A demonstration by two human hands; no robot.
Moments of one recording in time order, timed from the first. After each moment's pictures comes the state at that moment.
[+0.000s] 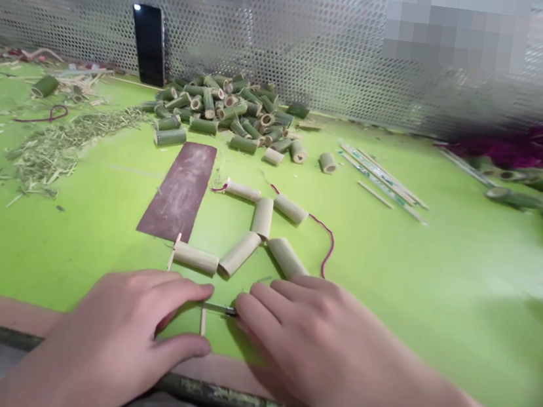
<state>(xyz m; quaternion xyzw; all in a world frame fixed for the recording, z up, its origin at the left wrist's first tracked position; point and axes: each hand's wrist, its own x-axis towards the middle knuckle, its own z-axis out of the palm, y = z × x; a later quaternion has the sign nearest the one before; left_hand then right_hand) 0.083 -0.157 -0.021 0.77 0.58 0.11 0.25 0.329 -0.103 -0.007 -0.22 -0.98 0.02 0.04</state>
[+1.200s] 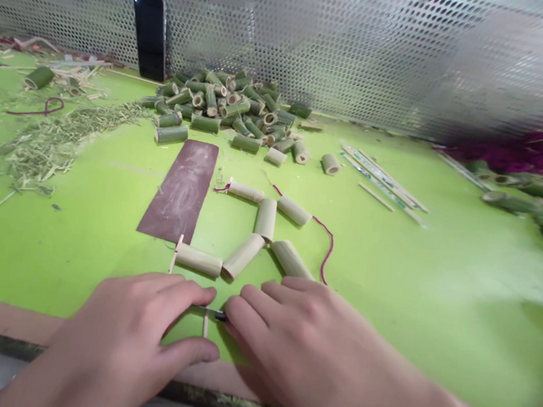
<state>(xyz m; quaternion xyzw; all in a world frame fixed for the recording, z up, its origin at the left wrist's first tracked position) 0.085 -0.156 -0.024 0.74 0.58 0.11 0.30 0.314 -0.107 0.000 -0.22 -0.98 0.03 0.02</state>
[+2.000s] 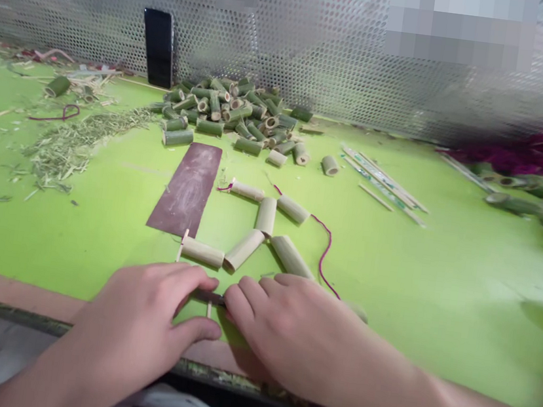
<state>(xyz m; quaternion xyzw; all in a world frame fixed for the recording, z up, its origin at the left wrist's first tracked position) 0.095 -0.156 -0.012 0.73 0.61 0.12 0.27 0.308 -0.109 -0.006 -0.17 -0.98 -0.14 -0.01</state>
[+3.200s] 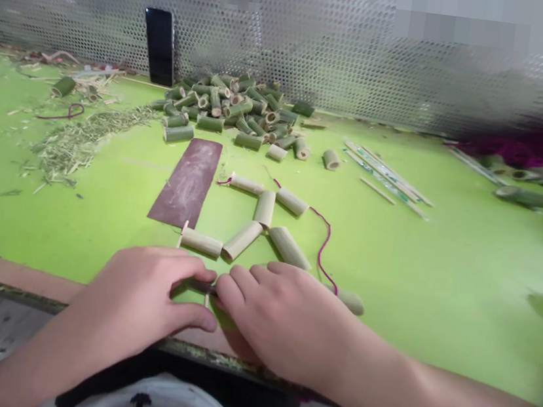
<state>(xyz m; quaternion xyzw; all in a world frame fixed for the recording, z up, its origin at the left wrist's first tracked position) 0.092 -0.150 -0.002 0.74 0.61 0.11 0.27 0.301 -0.111 -0.006 -0.18 -0.98 -0.11 0.01</state>
